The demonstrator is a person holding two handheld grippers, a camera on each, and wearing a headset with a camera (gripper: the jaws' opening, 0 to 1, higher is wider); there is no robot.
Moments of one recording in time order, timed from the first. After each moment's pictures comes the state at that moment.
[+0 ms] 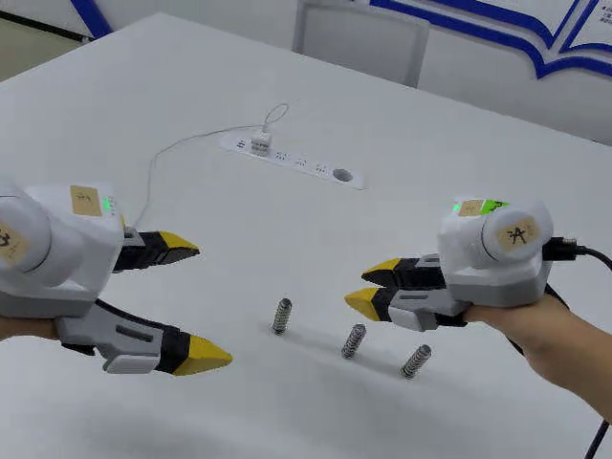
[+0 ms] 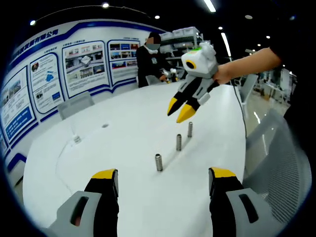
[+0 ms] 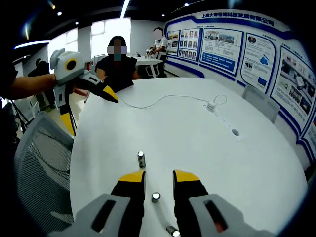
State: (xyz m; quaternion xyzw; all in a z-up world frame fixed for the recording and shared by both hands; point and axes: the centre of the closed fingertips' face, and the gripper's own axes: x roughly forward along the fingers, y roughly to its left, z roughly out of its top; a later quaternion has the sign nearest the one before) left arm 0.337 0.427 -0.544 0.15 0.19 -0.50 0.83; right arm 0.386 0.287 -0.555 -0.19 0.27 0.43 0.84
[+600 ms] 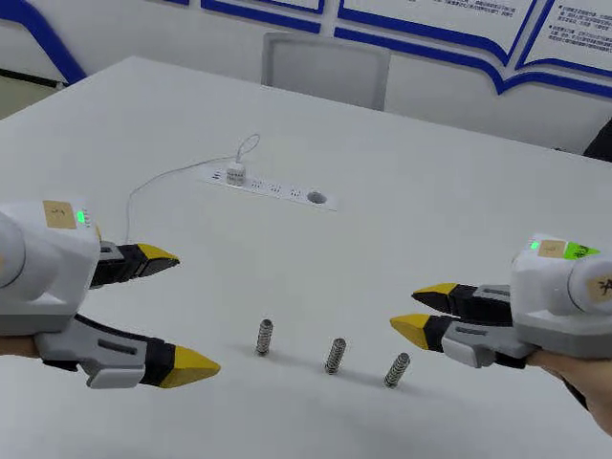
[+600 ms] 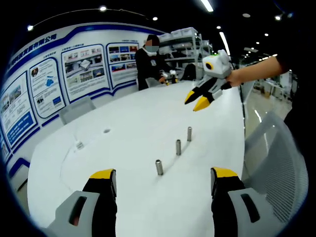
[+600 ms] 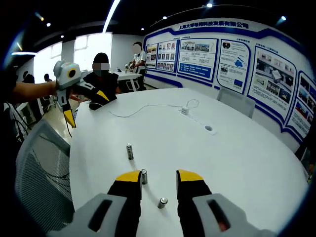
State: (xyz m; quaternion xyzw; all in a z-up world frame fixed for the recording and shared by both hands) left arm 0.332 0.425 -0.526 0.16 0.18 -0.50 0.83; right arm 0.354 0.210 -0.530 -0.14 0.23 0.36 0.89
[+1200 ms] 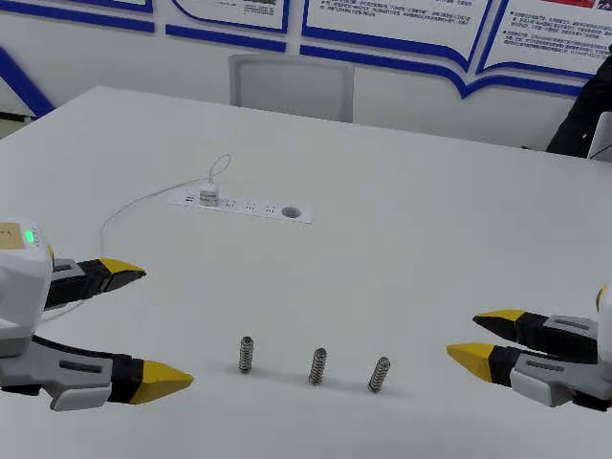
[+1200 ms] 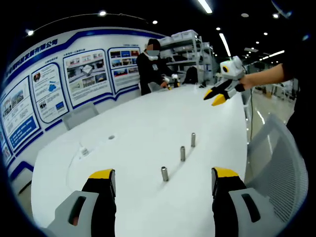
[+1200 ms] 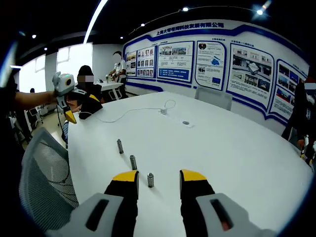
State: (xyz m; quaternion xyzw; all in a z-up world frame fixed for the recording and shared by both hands) left arm 0.339 0.426 -0.506 0.16 0.16 -0.49 0.84; right arm 0.315 0.144 -0.510 -0.09 0.21 0.29 0.93
